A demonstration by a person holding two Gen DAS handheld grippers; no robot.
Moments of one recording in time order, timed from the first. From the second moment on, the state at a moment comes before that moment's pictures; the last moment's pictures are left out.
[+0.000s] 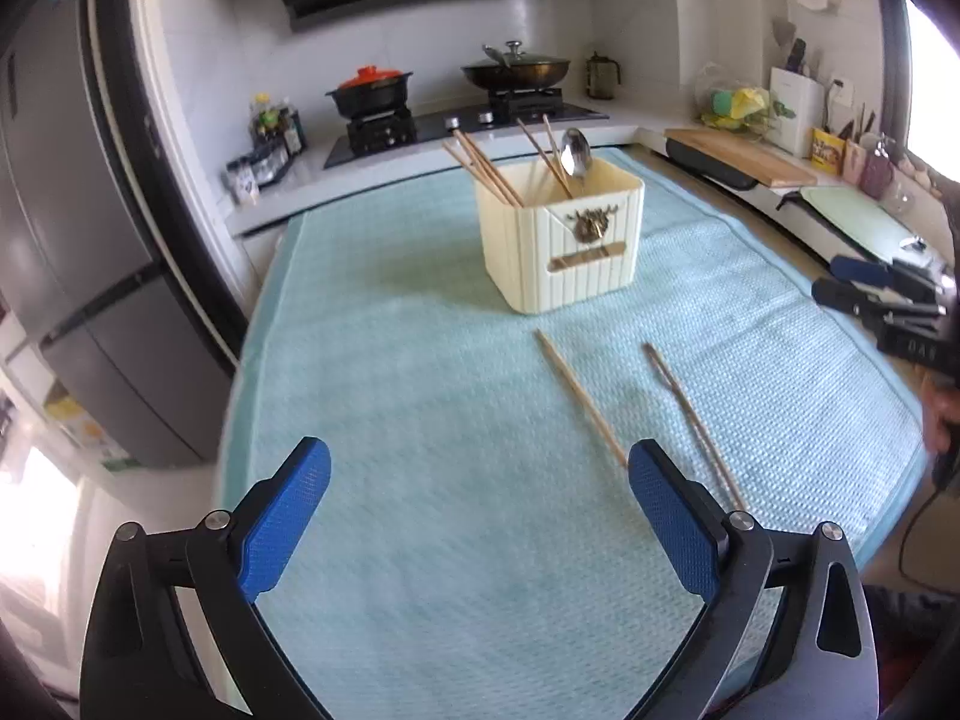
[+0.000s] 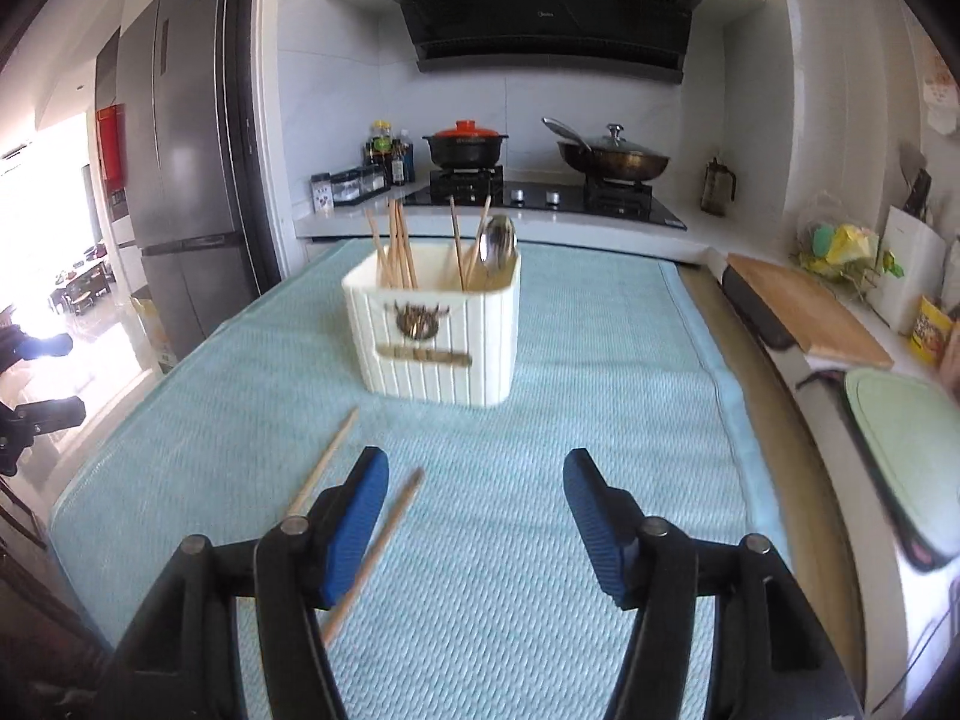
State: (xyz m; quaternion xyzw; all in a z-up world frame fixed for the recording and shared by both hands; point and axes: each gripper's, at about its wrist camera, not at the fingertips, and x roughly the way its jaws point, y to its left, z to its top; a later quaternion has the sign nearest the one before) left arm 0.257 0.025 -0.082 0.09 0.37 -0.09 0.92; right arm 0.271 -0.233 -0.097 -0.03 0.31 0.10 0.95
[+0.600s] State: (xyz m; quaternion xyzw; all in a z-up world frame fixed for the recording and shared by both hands) left arm 0.242 0.007 -0.155 0.01 0.39 -0.03 0.92; right arm 0.201 -0.210 -0.180 -0.04 0.34 0.07 0.94
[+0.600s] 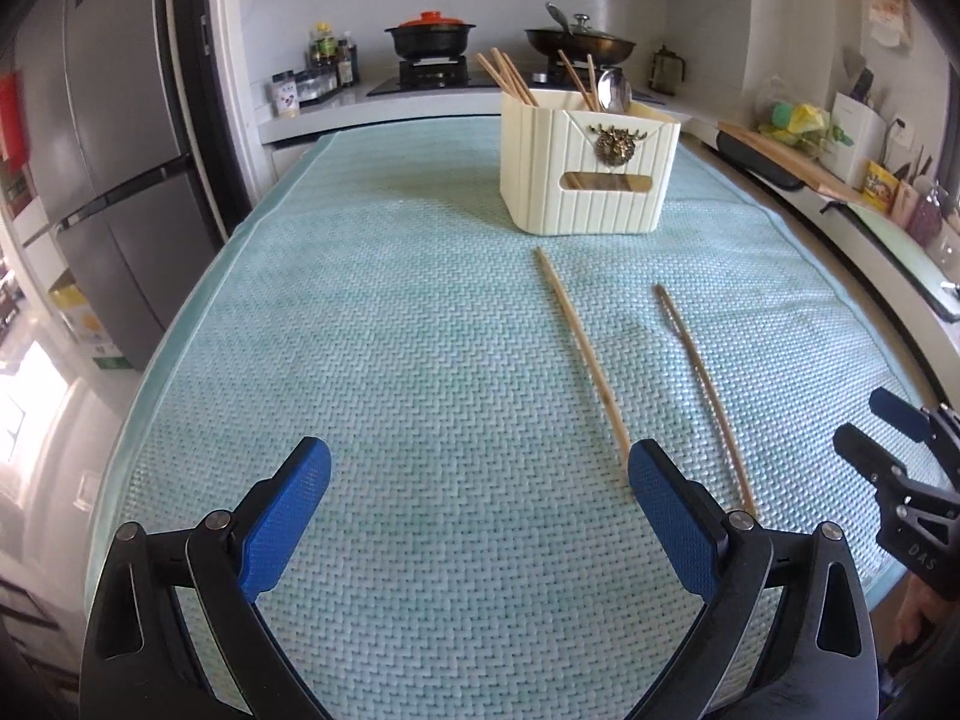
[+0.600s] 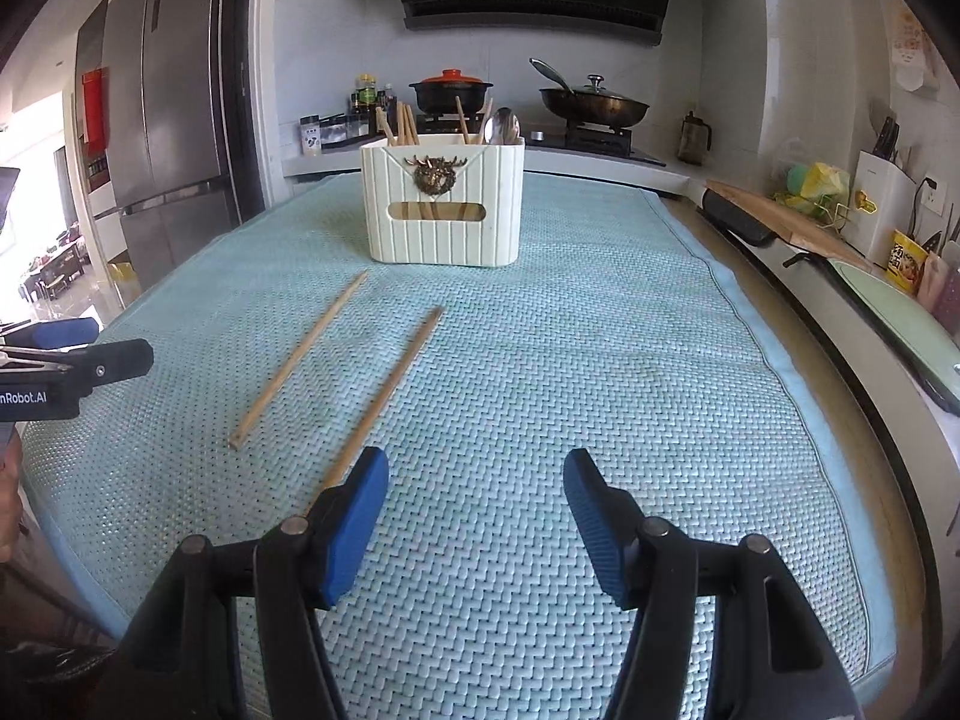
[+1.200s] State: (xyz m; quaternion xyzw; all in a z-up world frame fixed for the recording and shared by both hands) left arm 0.247 0.025 -0.169 -0.05 0.40 -0.02 0.91; right arm 0.304 -0.175 -0.195 -0.01 0.40 0.13 0.91
